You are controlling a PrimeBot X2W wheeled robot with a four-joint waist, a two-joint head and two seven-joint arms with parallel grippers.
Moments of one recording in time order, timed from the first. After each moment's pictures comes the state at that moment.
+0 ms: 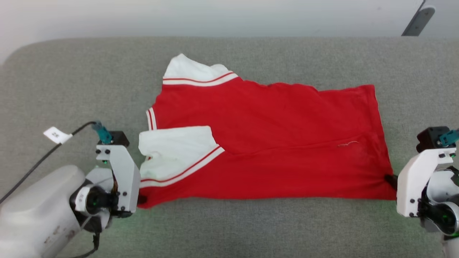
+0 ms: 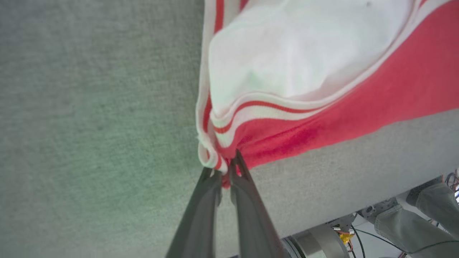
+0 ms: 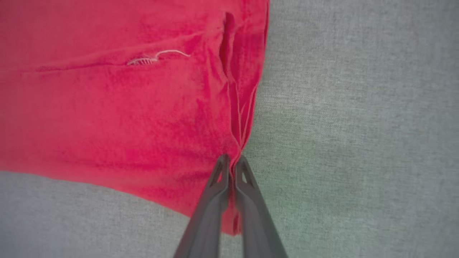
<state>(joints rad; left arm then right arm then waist) -0.88 0.75 -1.18 0.44 -1.46 0.15 0.71 -0.34 -0.25 -0.03 0.17 0.38 0.13 0.90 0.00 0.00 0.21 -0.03</state>
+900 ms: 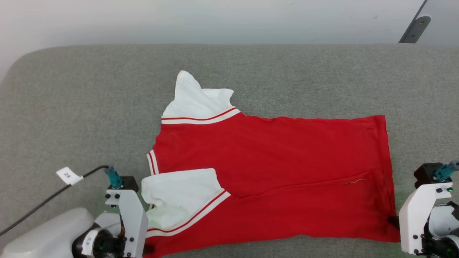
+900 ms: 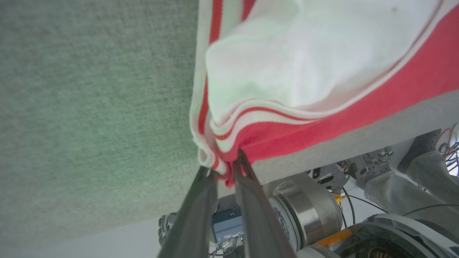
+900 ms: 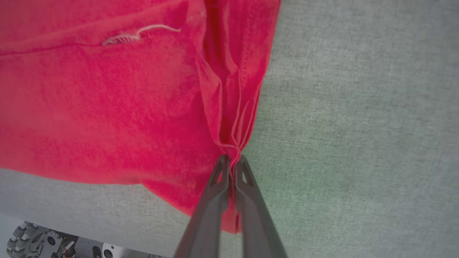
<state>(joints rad) -0.72 0.85 -1.21 0.17 -1.50 0.30 0.73 -0.16 -0.27 -0.04 0.04 0.39 0.13 1.04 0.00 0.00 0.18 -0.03</state>
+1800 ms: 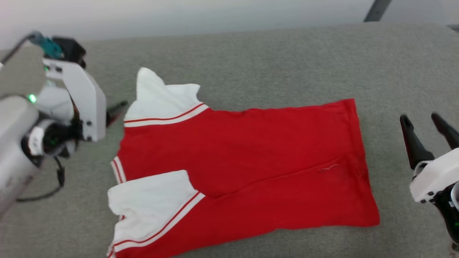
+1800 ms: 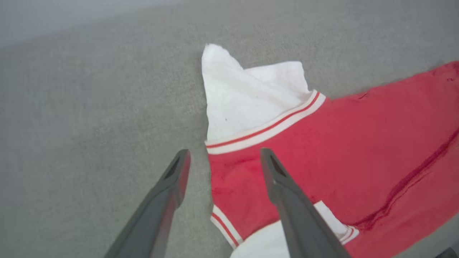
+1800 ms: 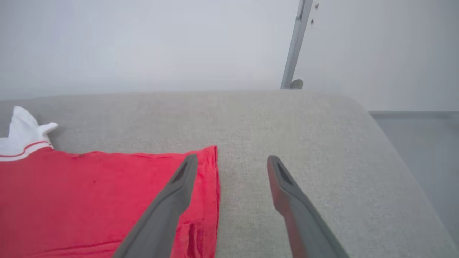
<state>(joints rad) -1.09 0.85 -1.06 0.33 -1.30 0.15 0.57 -0.25 -0.17 -0.13 -0.16 0.27 0.13 0.46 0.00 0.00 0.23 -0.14</state>
